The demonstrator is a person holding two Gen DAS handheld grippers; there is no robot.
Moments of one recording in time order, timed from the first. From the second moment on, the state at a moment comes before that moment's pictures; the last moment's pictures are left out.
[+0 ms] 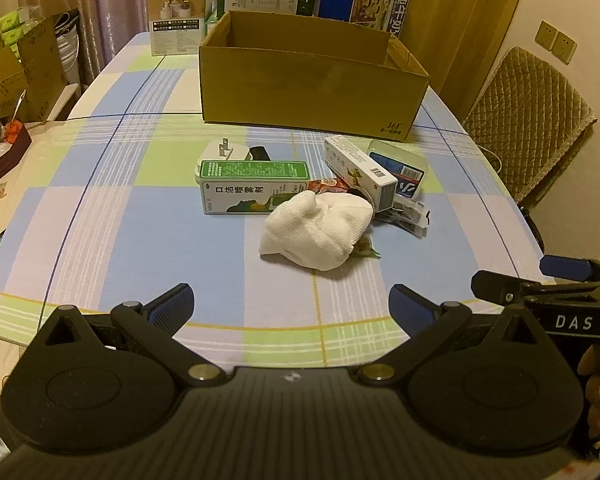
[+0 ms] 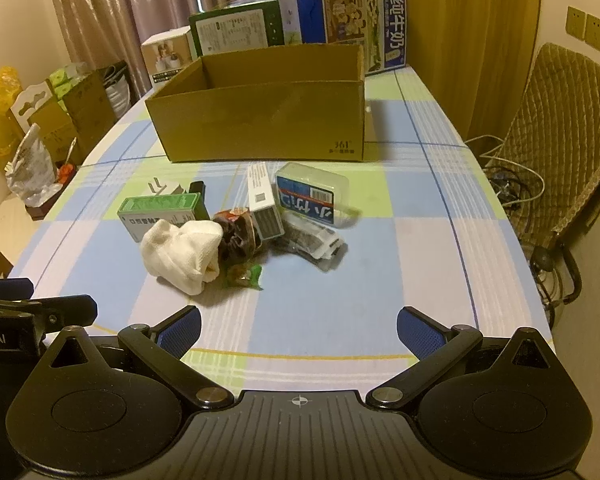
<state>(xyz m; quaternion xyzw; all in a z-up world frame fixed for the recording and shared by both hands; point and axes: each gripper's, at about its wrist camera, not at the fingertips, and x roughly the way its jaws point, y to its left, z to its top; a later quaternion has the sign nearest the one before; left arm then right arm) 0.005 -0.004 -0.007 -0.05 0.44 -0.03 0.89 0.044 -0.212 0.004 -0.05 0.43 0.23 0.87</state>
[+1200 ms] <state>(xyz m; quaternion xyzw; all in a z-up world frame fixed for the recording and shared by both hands) 0.126 -0.026 -0.088 0.06 0.48 -0.15 0.86 0.136 -0.186 -0.062 -0.08 0.46 0.30 0.83</state>
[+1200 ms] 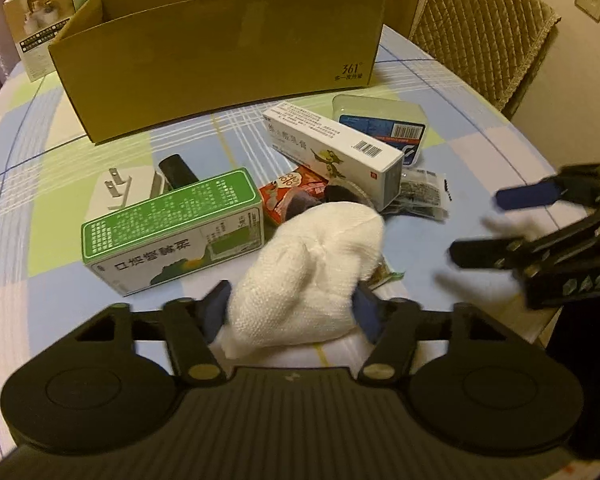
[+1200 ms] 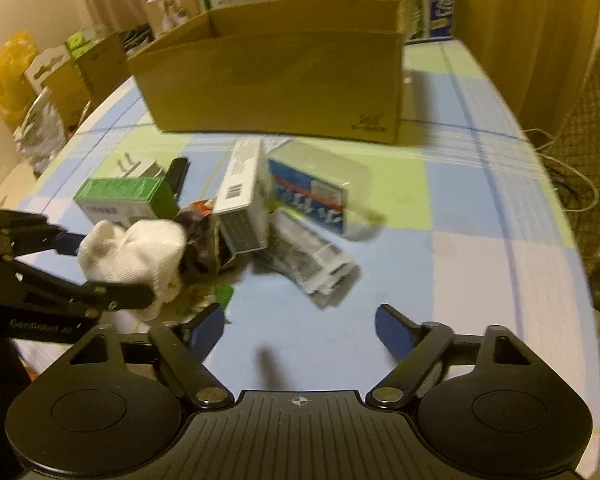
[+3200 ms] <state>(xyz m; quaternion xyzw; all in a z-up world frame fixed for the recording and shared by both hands) 0.283 0.039 0.063 0.02 0.38 -0.07 0.92 0.308 -0.108 0.084 -0.04 0.35 0.30 0.89</state>
